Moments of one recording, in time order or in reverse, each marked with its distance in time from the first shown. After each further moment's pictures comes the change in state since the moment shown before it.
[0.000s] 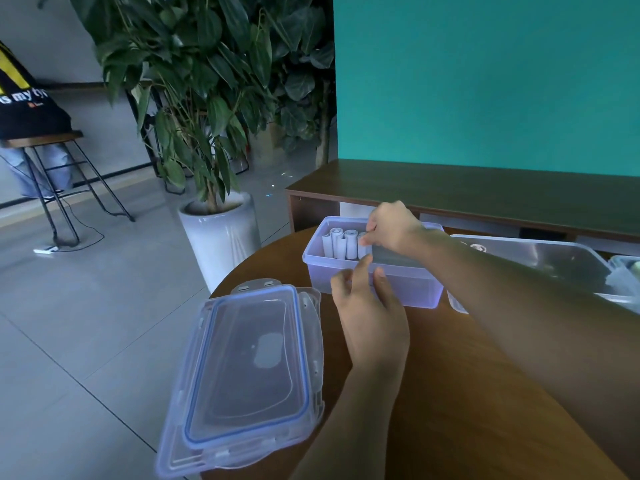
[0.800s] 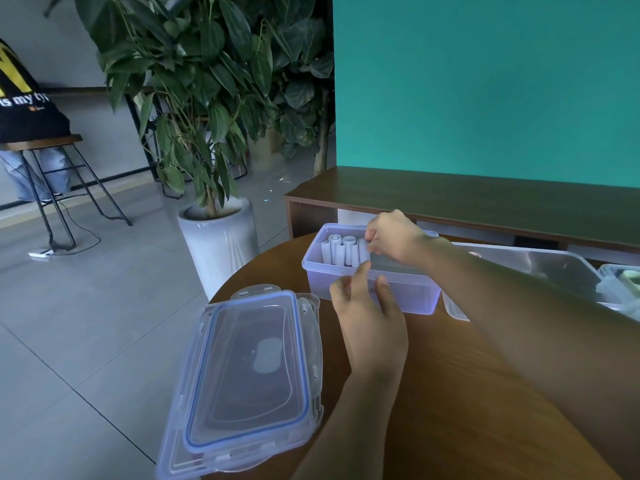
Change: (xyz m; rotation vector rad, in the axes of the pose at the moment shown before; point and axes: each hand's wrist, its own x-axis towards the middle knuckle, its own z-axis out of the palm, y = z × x) left_hand 0.000 0.000 0.001 -0.023 -0.009 -0.001; right_hand -0.002 0.009 0.001 -0.022 0.012 -0.095
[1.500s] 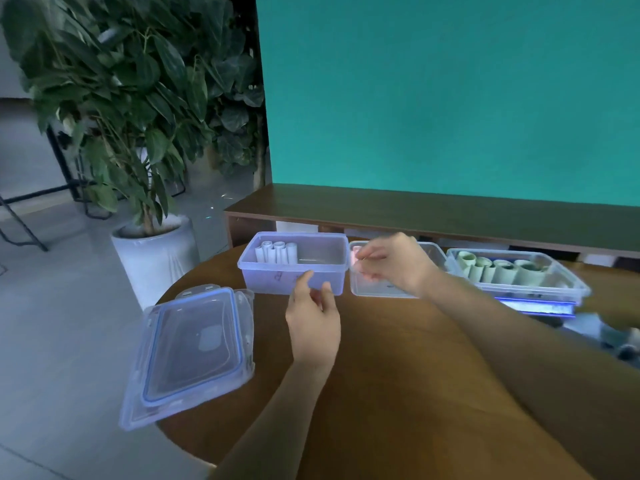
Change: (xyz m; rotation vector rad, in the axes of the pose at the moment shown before) left_hand -0.056 0.029 -0.018 -0.050 -0.114 0.047; right_hand -0.219 0.021 -0.083 0.562 0.172 0.177
